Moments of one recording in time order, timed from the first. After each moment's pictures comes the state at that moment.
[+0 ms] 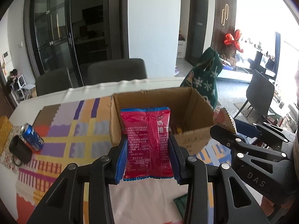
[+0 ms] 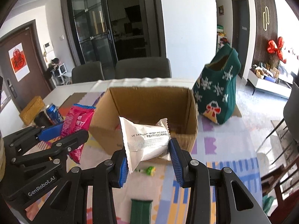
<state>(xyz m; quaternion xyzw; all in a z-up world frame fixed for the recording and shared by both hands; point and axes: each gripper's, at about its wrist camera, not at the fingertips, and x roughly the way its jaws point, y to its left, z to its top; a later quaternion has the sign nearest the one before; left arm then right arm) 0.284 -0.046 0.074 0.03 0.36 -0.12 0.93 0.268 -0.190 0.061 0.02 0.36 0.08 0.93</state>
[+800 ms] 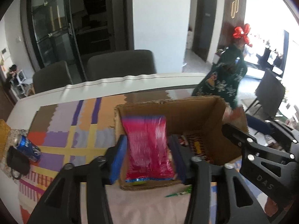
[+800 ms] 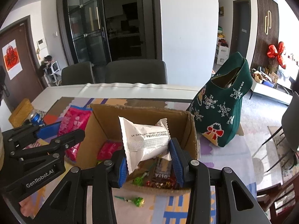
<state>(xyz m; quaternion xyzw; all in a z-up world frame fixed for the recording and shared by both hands) 0.378 -0.045 0.055 0.04 0.40 -0.09 0.91 0.355 -0.188 0.054 0.00 0.37 0.06 0.93</state>
